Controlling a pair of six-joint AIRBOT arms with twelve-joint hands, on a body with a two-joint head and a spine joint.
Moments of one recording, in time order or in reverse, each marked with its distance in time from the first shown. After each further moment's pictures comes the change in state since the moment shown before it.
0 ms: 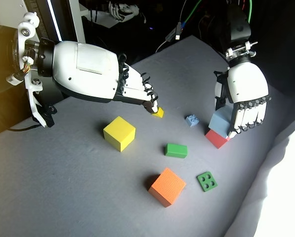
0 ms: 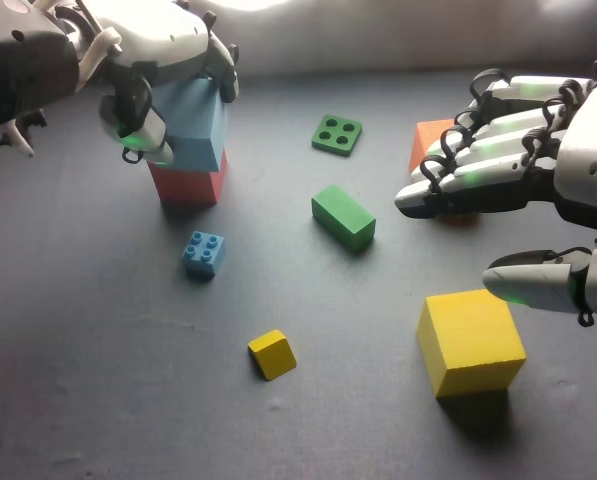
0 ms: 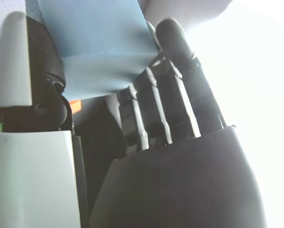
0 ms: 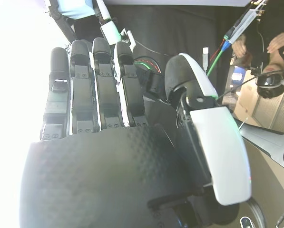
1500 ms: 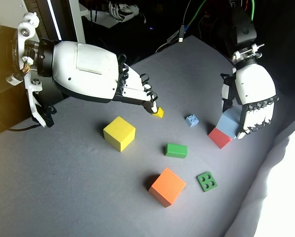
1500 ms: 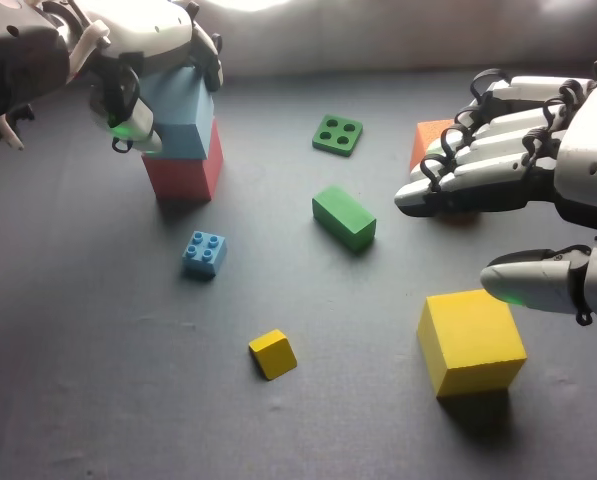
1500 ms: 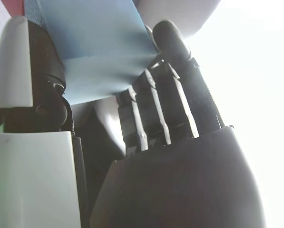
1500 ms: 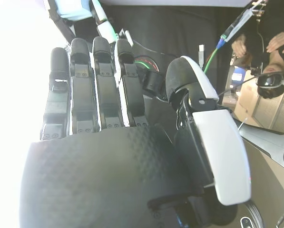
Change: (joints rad) left arm 0.024 -0.027 0.064 -0.004 -0.018 -0.003; right arm 0.000 0.000 0.000 0.000 -0.003 0.000
